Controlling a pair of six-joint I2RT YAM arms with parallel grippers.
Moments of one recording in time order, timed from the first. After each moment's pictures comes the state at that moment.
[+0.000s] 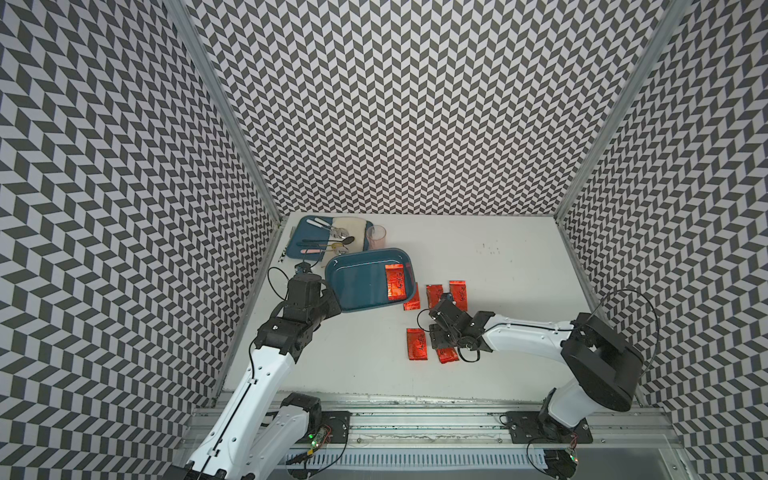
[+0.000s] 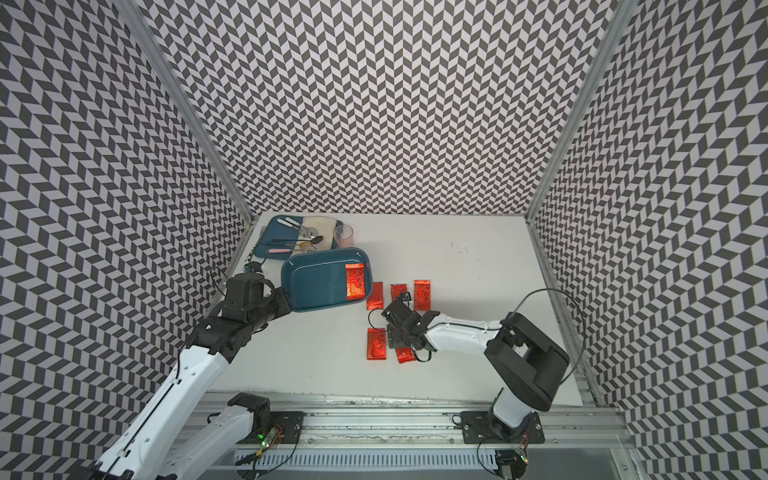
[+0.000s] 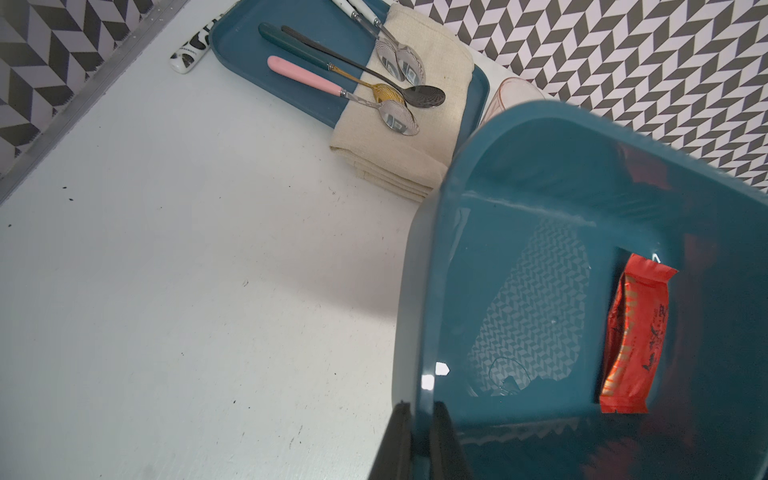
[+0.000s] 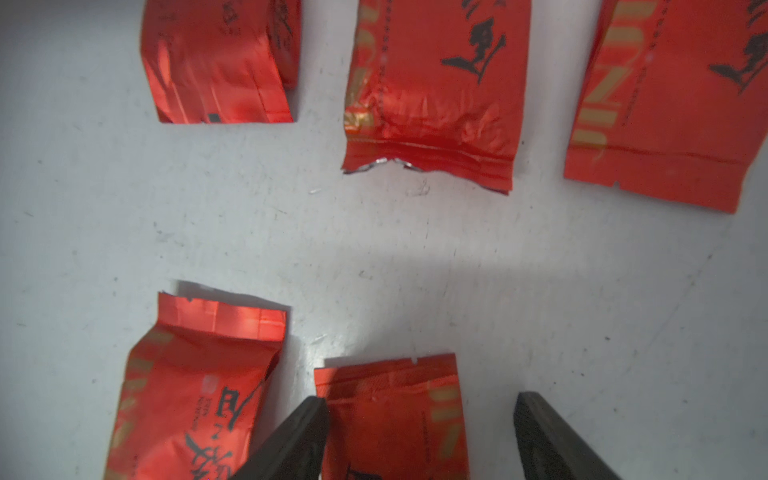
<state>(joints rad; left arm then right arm) -0.22 0.86 0.78 -0.63 -0.08 -0.52 0.90 1.62 0.83 -0.36 0.17 0.71</state>
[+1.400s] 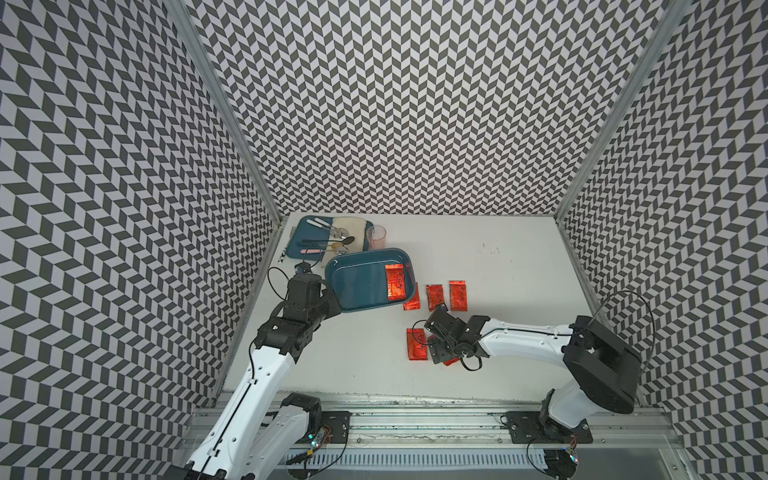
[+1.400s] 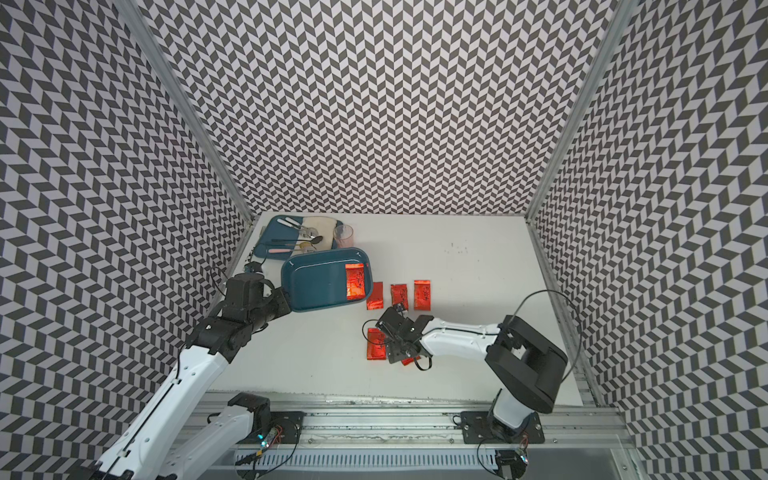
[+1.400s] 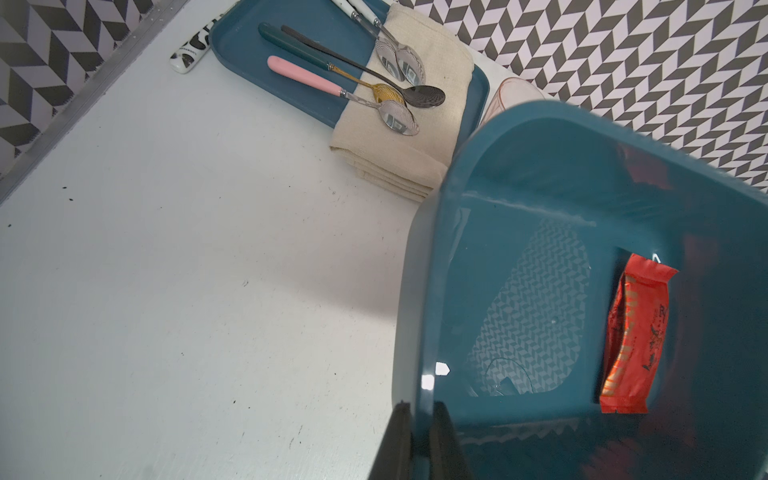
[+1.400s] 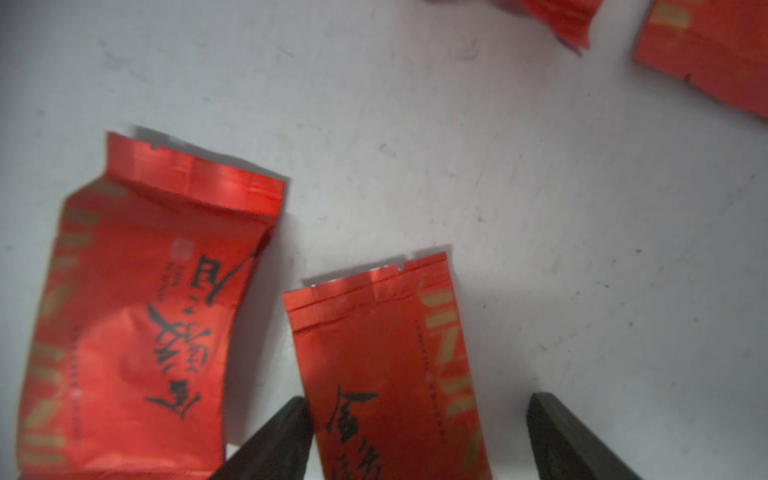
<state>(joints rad) -0.22 0.86 0.78 -0.63 -0.08 -0.52 0.97 1.63 0.86 -0.53 0.19 0.66</state>
